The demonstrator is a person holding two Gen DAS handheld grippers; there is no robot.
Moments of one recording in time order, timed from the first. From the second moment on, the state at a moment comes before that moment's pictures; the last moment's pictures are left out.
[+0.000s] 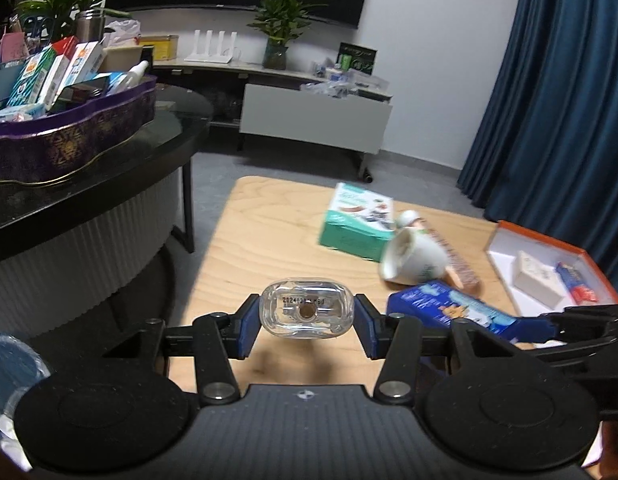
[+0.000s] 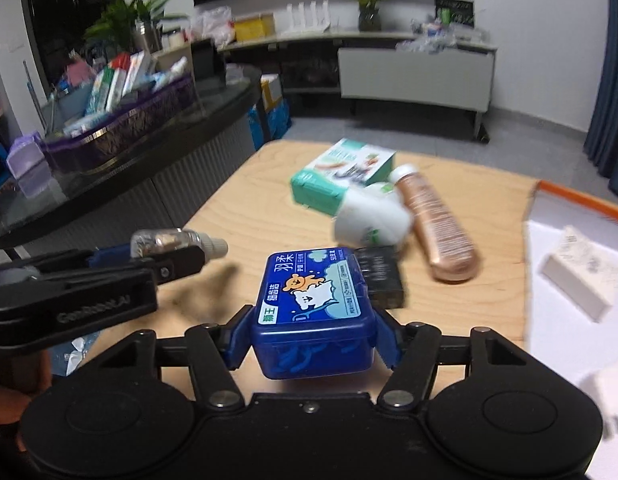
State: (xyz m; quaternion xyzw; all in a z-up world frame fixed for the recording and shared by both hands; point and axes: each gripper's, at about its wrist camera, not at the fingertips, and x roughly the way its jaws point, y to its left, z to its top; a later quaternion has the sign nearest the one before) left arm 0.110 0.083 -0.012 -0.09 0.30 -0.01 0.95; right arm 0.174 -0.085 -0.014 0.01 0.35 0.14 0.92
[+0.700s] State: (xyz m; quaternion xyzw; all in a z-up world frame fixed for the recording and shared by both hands) left arm 0.092 -0.085 0.006 -0.09 0.30 -0.17 0.93; right arm 0.049 -0.263 0.011 0.05 0.26 -0.07 0.96
